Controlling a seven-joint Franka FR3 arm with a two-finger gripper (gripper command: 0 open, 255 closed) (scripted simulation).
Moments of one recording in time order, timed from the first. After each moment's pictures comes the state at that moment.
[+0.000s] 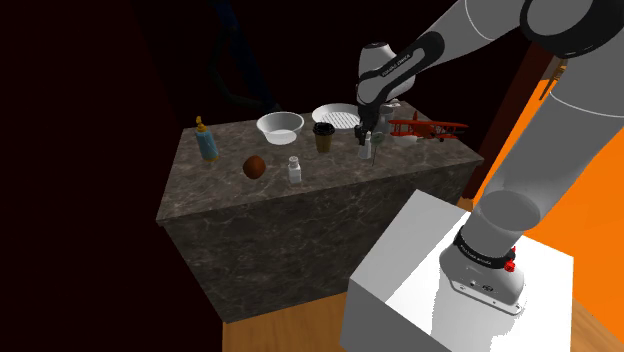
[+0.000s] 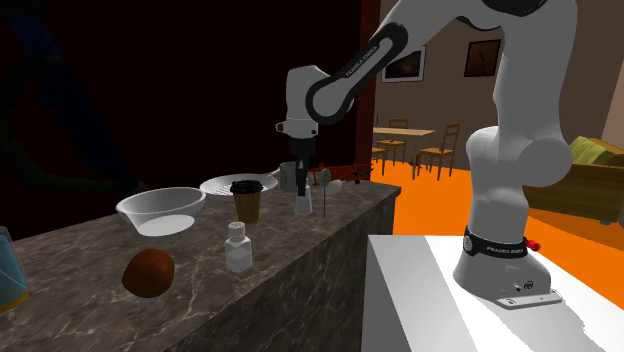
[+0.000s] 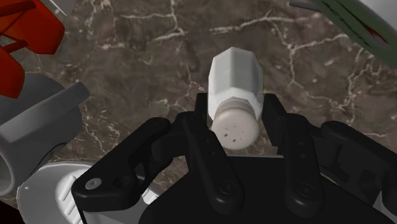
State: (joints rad) arm -0.09 -0.06 -0.23 -2.37 -0.14 2.36 -0.21
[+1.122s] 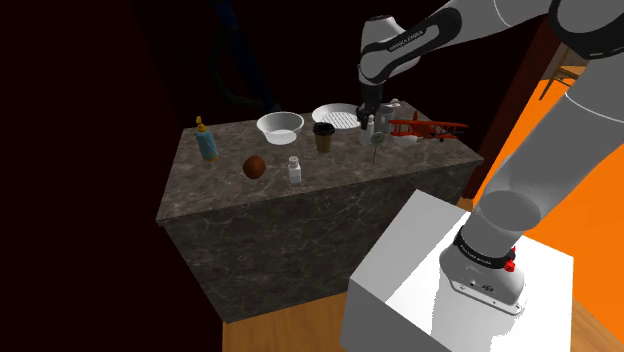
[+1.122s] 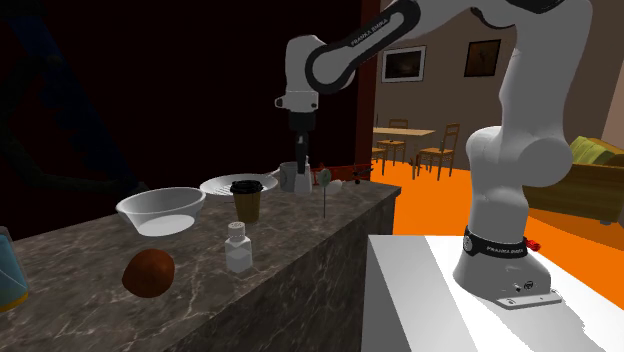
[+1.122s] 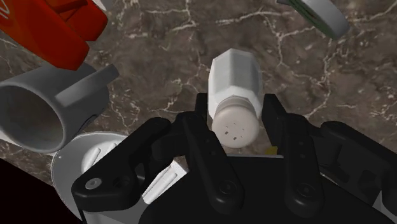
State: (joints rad) arm -0.08 -0.15 -0.22 -2.29 -0.15 2.18 -0.22
